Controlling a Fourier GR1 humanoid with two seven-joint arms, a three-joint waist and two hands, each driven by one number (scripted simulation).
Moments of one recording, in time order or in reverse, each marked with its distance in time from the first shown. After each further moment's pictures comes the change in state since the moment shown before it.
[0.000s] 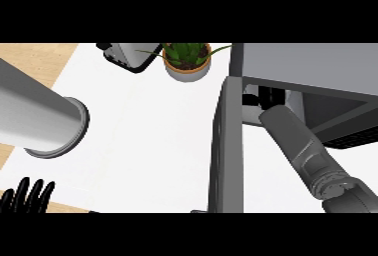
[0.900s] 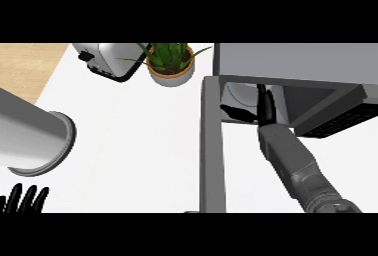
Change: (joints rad) left arm 0.037 -0.002 0.015 -0.019 0.002 -0.008 -0.009; right arm 0.161 0.057 -0.206 -0.123 -0.202 0.391 -0.281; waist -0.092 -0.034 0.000
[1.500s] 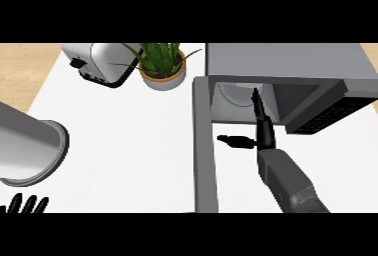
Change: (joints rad) left arm 0.070 -0.020 -0.005 -0.030 -0.016 -0.009 0.019; right arm 0.166 0.048 -0.041 -0.023 -0.040 0.160 -0.175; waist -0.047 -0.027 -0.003
